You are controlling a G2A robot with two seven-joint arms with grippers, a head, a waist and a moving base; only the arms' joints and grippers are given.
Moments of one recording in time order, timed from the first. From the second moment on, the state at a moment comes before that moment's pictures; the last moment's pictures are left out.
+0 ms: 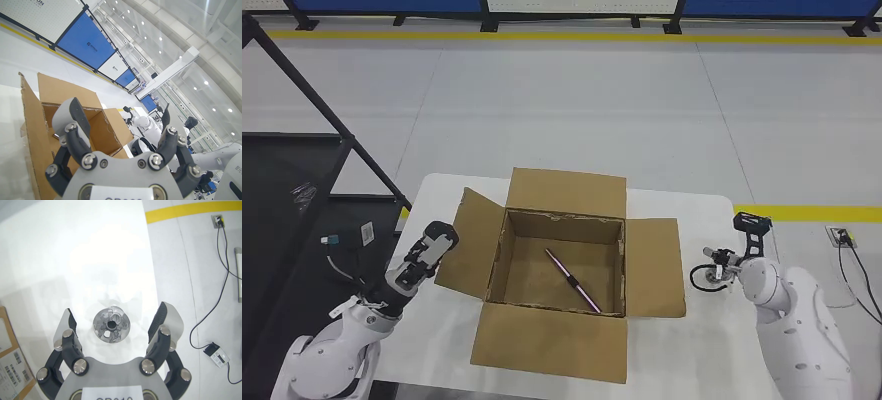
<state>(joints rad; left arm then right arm) 1.33 -1.12 -1.69 -1.84 -0.05 -0.50 -0.53 -0.91 -1.24 1.56 -1.36 -1.19 0.24 0.88</state>
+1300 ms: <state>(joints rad) 1.47 -1.11 -1.81 -1.85 -0.12 -0.56 -0.46 -0.38 -1.48 0.60 -1.11 -0.90 -0.02 1.11</state>
